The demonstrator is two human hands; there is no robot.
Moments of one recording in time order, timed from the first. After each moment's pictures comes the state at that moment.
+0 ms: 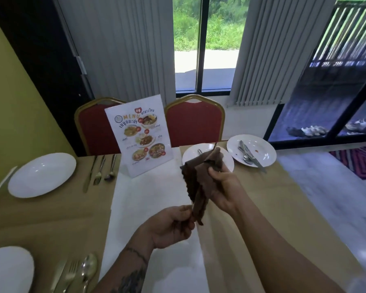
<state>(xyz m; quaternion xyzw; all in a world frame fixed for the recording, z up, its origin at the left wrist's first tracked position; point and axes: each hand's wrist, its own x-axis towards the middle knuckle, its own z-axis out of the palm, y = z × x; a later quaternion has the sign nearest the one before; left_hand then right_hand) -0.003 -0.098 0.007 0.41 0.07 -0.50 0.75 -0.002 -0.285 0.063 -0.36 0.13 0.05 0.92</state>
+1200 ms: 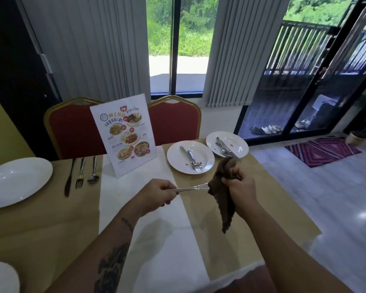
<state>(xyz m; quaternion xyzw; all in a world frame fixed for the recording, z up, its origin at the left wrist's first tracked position) 0.025 -0.067 0.035 0.82 -0.18 -0.26 0.47 -0.074 -0.290 0.054 -0.66 0.32 -0.19 0.65</state>
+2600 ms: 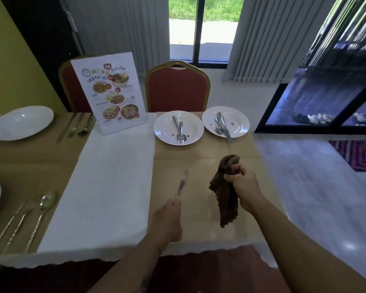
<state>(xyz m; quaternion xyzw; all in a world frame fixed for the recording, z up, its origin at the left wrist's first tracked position) -0.137 -0.255 -0.094 0.97 -0.11 -0.17 0.12 -0.120 -0.466 0.011 -0.71 0.29 0.02 0.65</state>
